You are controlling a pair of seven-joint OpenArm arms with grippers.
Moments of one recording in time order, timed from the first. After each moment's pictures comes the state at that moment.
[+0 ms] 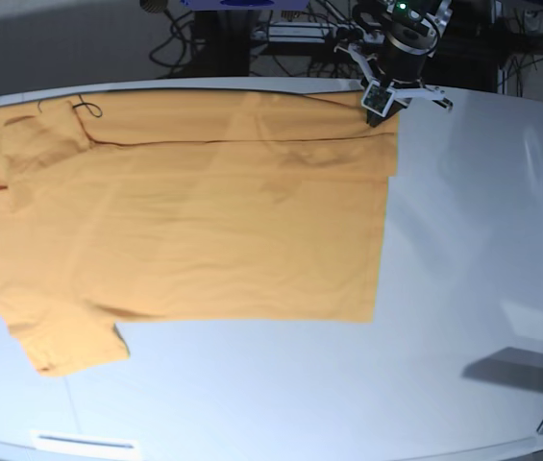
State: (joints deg) left arm 42.3 -14.4 -0.2 105.9 16.8 -9.8 11.9; right arm -32.4 28.7 36.6 71.8 35.6 37.8 -26.6
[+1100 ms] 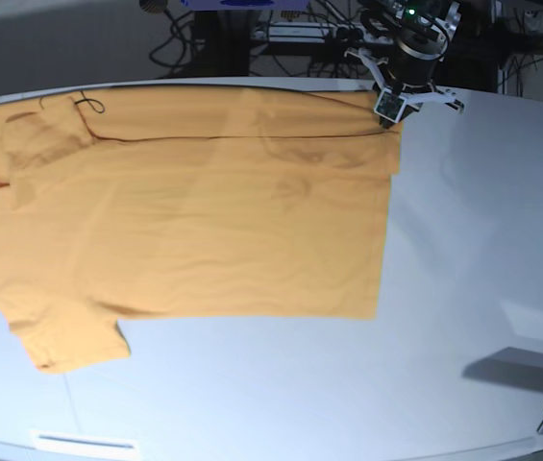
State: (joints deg) left arm 41.6 -12.9 -4.5 108.1 16.2 -11.2 15.8; right arm -32.9 27.8 36.9 73.4 34.9 37.1 -27.2
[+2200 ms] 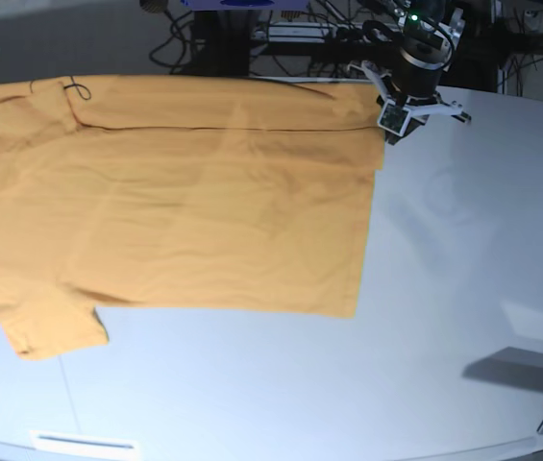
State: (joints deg) left arm 40.5 -12.9 -4.6 113.0 16.9 -11.1 18.8; right arm -36.1 25.7 42.7 81.5 28.1 36.4 -41.6
